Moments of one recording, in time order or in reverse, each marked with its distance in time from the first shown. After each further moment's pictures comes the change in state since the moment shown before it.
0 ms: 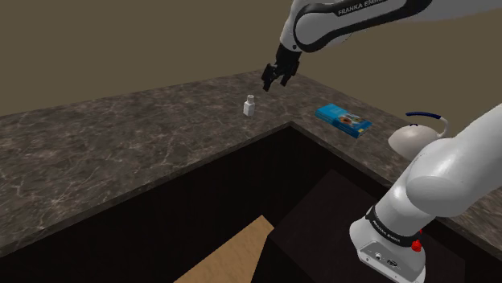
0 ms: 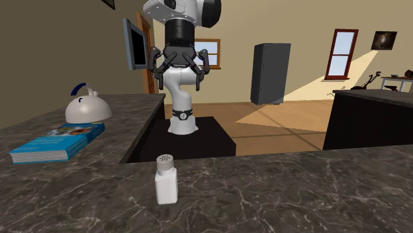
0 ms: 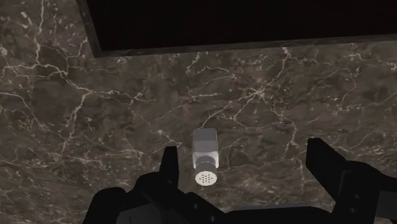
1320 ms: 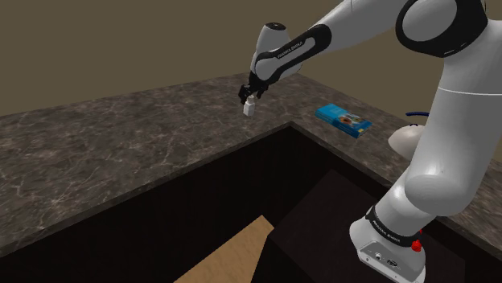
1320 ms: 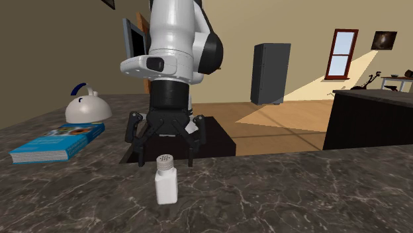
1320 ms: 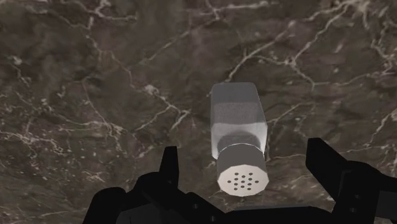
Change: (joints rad) arm -0.026 0.545 -0.022 0.311 -0.068 0.276 0.012
